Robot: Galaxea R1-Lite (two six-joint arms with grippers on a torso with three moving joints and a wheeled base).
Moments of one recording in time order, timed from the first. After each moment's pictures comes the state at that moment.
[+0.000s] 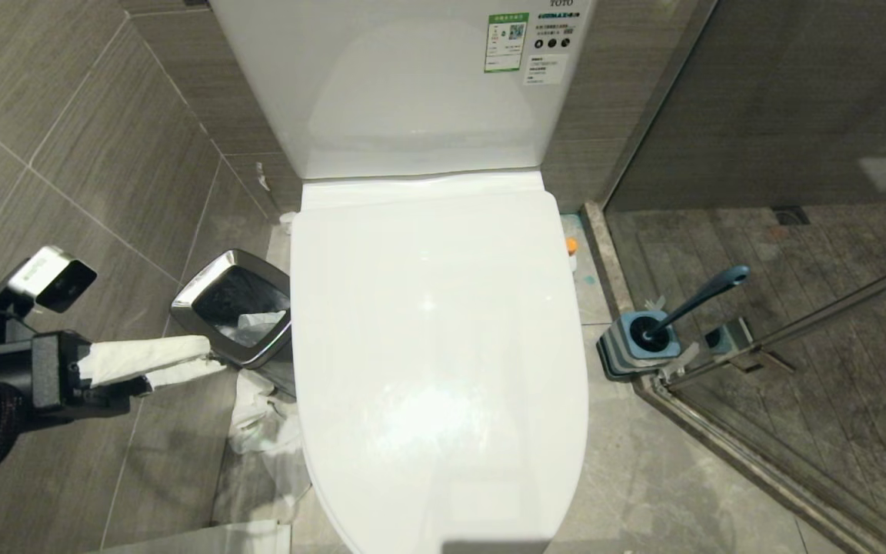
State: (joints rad) left arm 0.22 1.47 -0.71 -0.27 -1.35 -0.28; right arm 0.00 0.00 0.00 0.00 0.00 -0.04
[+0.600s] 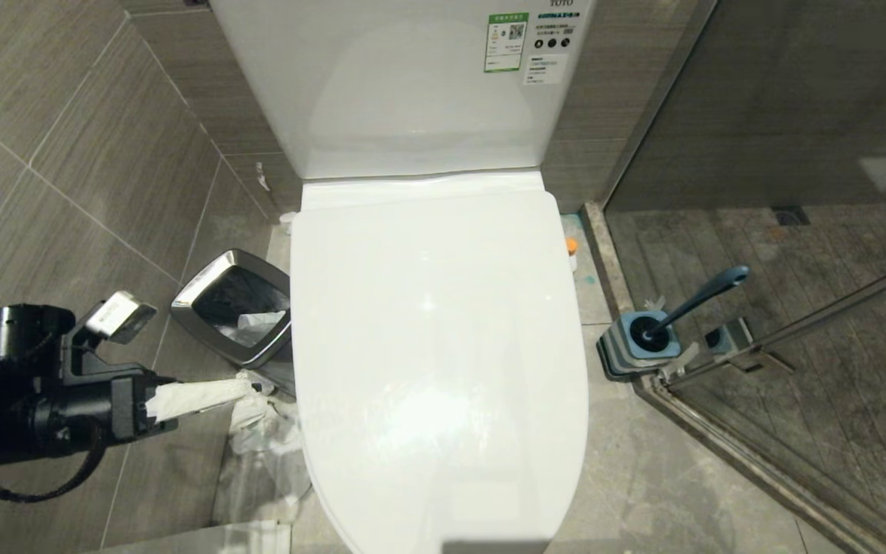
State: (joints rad) left arm 0.19 1.70 -0.70 -0.27 -1.36 0.01; right arm 0.00 0.00 0.00 0.00 0.00 -0.04
